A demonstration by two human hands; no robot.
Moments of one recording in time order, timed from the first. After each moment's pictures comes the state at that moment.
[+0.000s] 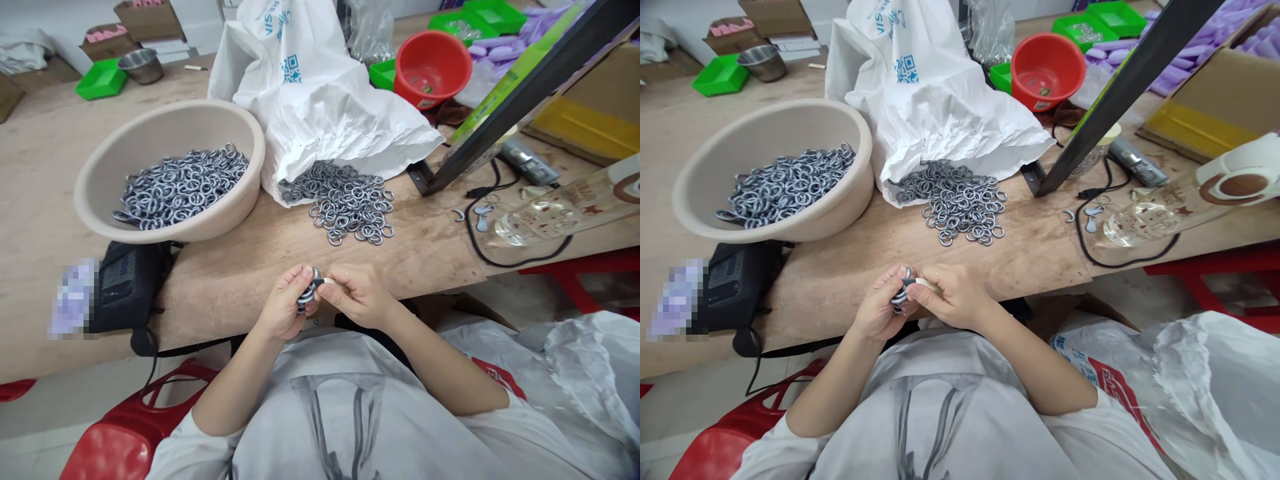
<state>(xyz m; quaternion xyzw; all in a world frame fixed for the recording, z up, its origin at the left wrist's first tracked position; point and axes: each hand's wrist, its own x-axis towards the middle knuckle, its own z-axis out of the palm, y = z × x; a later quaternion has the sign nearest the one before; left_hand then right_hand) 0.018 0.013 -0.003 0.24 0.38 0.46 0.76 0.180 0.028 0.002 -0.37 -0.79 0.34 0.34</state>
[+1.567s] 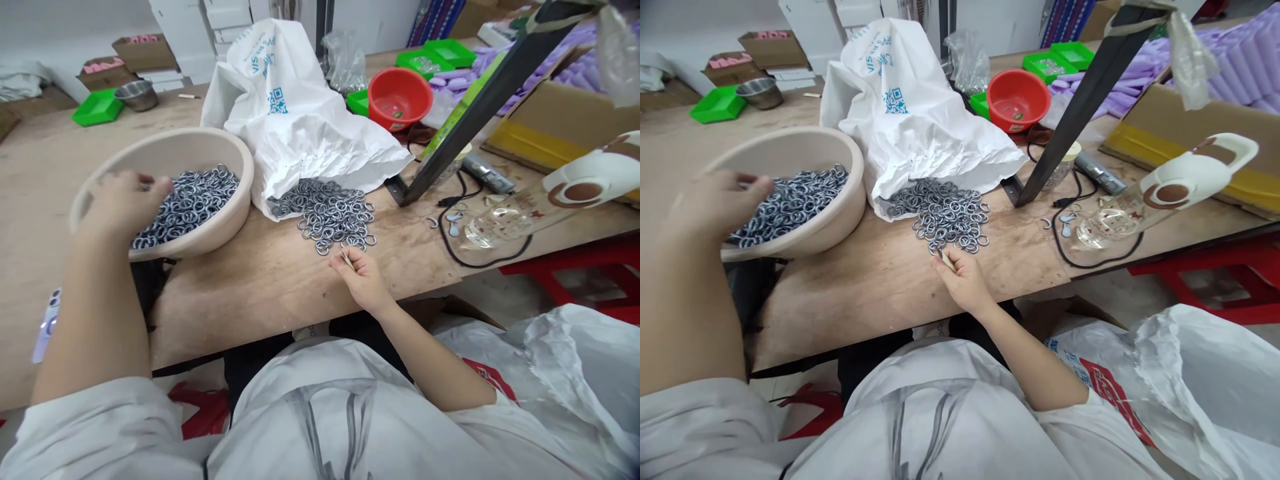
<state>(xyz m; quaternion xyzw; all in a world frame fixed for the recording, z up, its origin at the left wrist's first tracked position) -0.168 0.173 0.104 0.67 0.55 0.43 0.25 0.197 0.048 -0.021 -0.50 -0.59 0.41 0.48</state>
